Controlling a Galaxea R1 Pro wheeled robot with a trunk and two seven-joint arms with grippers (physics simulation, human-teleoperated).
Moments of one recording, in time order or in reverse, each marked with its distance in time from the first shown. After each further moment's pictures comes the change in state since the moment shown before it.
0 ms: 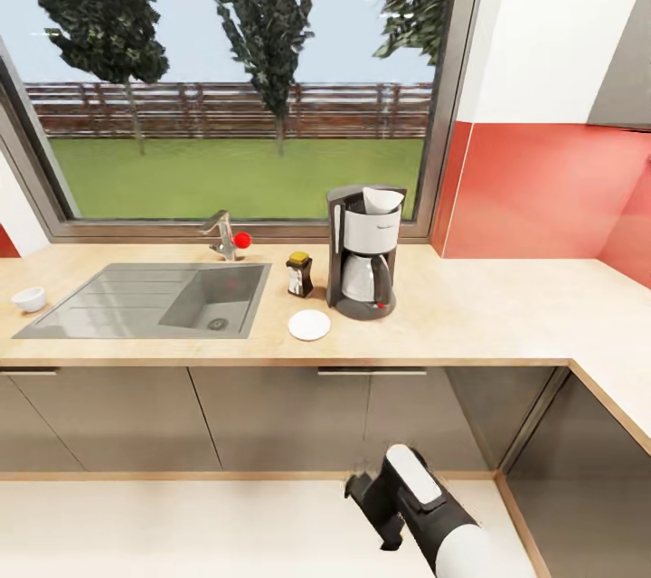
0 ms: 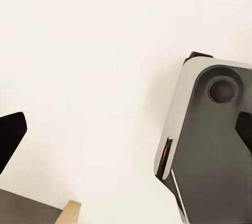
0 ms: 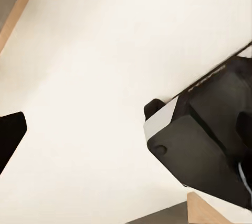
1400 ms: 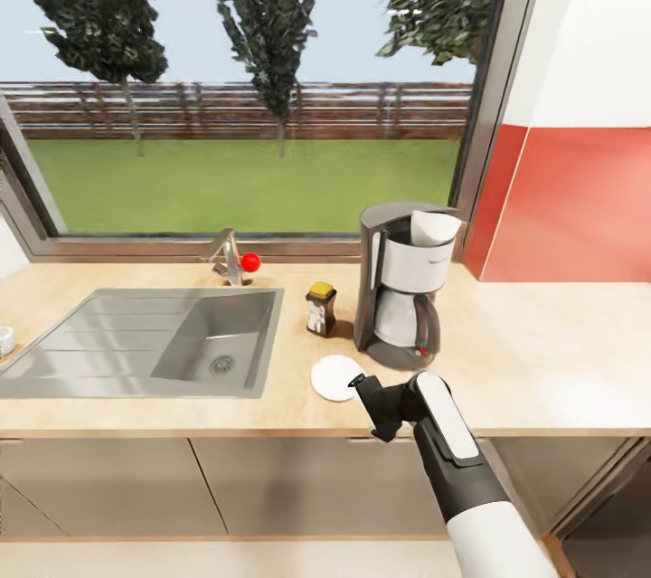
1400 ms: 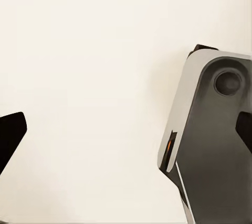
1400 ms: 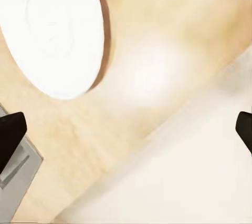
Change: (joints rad) left arm 0.006 0.007 0.002 0.014 0.002 0.002 0.000; right arm -0.005 0.000 -0.086 -0.591 -0.168 -0.007 -0.199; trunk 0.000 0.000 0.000
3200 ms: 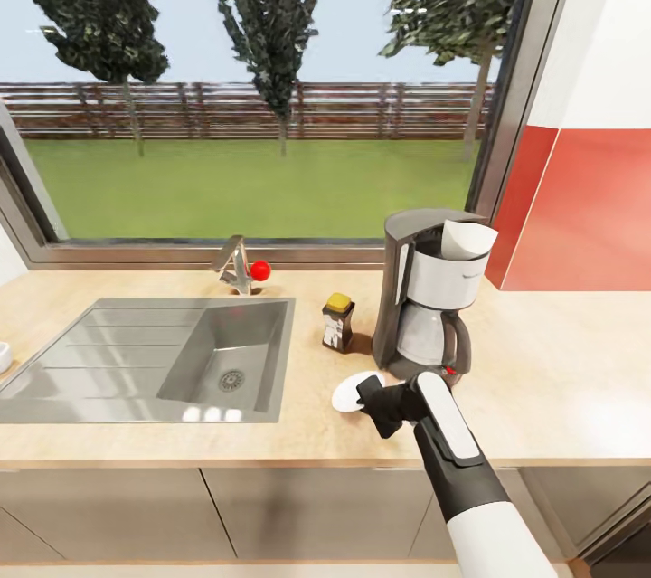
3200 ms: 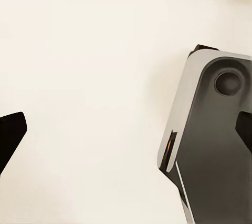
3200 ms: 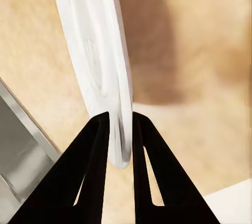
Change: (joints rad) left arm 0.000 0.000 0.005 0.000 0.000 0.002 0.000; right arm 0.000 0.000 -0.003 -0.002 0.000 0.000 0.001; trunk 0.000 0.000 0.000
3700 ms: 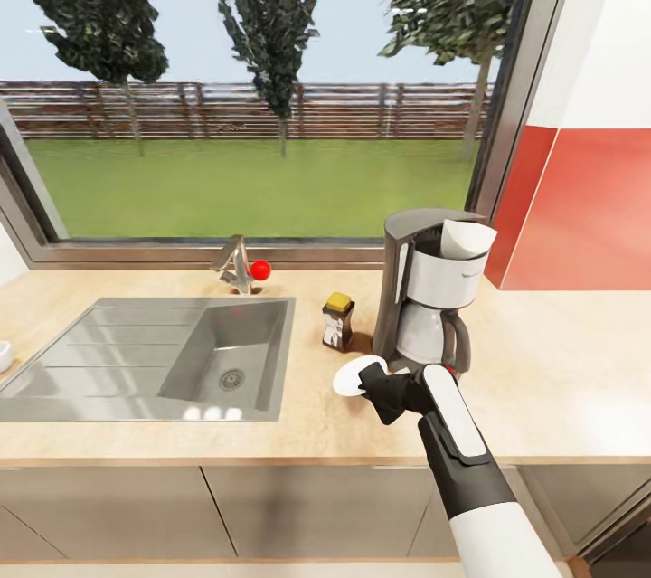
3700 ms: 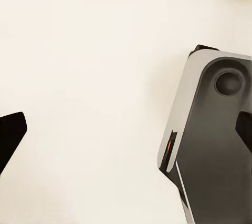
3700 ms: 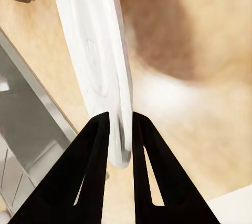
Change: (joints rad) left arm 0.000 0.000 0.001 0.000 0.000 0.000 0.000; right arm -0.001 0.000 -0.001 -0.088 0.000 0.001 -0.004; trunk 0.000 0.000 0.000
